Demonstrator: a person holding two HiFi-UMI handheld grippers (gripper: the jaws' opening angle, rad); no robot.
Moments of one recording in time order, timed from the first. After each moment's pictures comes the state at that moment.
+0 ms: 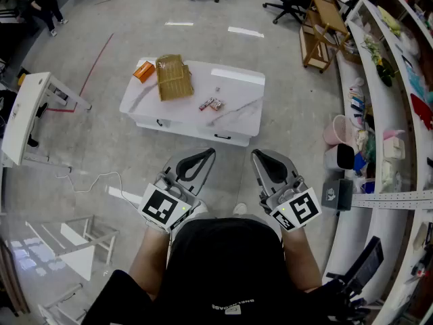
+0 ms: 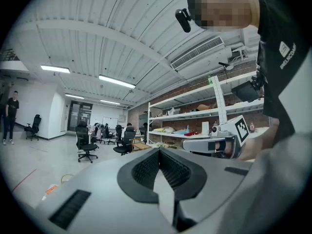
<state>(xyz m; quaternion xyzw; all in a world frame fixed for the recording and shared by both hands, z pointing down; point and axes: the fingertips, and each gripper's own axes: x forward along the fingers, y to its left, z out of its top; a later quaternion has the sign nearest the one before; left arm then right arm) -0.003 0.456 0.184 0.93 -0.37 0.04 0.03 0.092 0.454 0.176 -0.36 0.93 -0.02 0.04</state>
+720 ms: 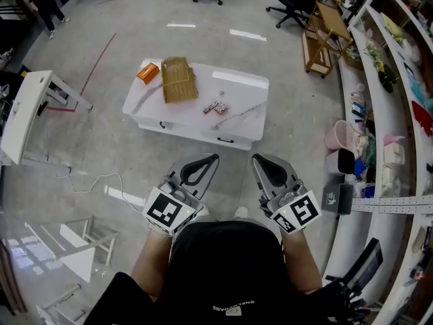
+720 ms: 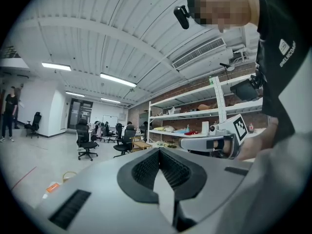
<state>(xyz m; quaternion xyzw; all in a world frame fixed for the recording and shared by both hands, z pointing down) -0.025 0.457 0.189 0.93 -0.36 0.03 0.04 0.063 0.454 0.184 -0.36 0.93 -0.04 0.04</state>
